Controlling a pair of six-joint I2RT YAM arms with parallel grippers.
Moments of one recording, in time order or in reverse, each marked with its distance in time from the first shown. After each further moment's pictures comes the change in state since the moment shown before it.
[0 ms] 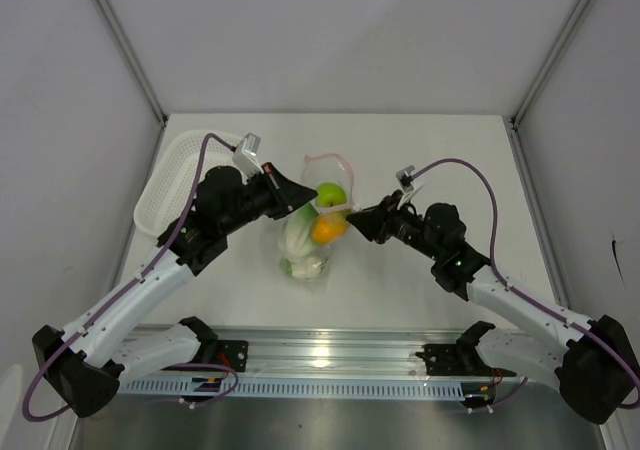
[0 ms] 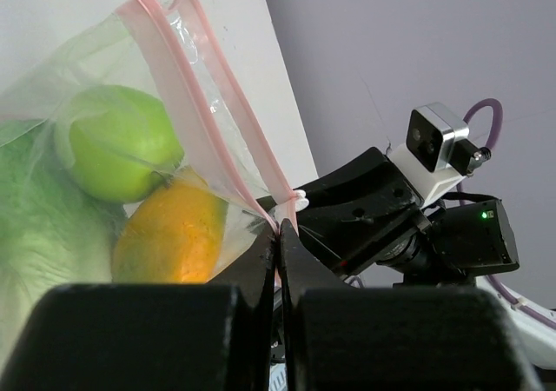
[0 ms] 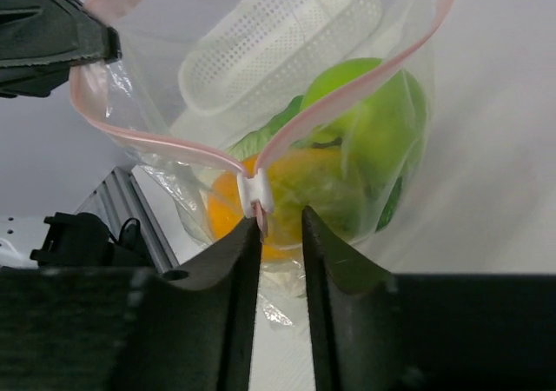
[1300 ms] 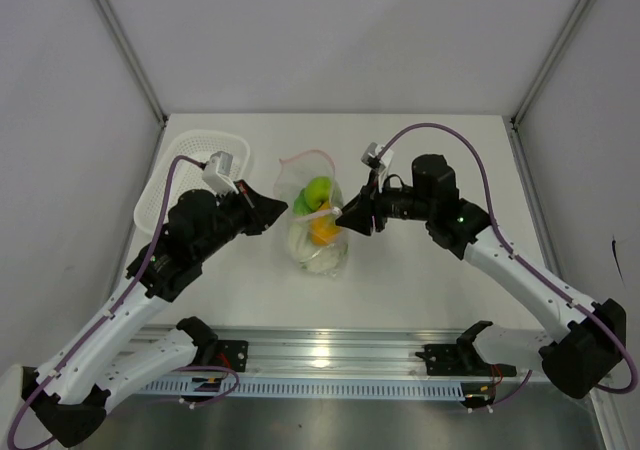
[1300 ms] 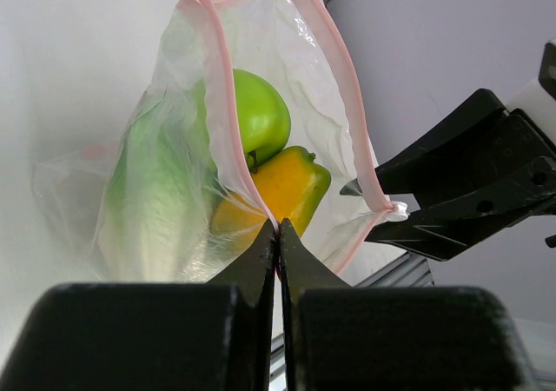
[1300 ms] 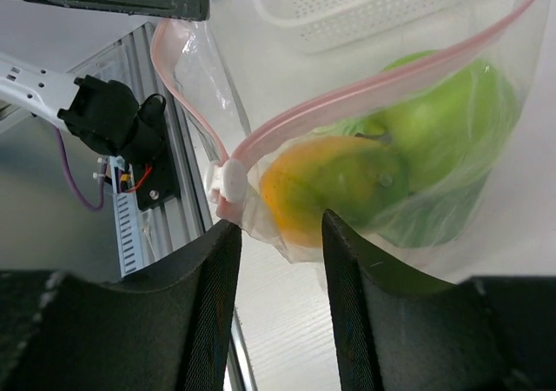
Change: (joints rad) left arm -0.004 -0.220 -0.059 -0.183 -0.179 0.158; right arm -0.048 0.167 0.443 -0.547 -0.398 -0.390
